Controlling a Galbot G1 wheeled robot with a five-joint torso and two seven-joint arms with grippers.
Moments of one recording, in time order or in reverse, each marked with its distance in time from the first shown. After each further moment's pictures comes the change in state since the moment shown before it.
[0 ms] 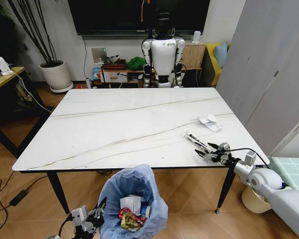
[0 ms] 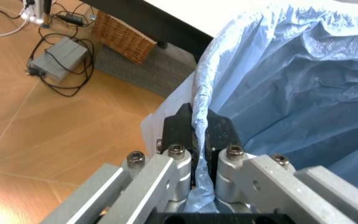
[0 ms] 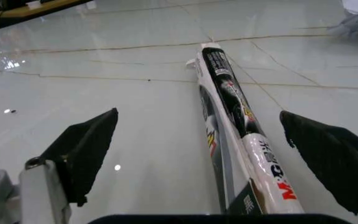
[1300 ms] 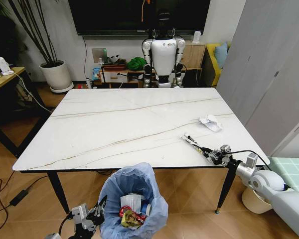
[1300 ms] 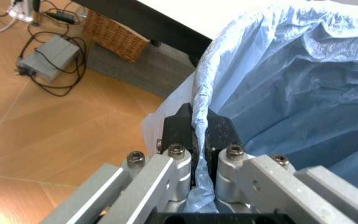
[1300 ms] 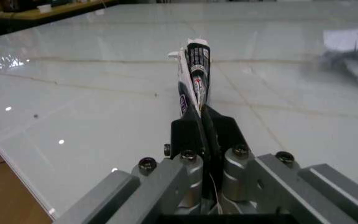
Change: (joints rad) left arm -0.025 0.038 0.028 0.008 -0.021 0.001 -0.011; right arm -0.077 -0.052 0.099 0.069 0.003 0.030 -0.047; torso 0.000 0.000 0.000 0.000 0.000
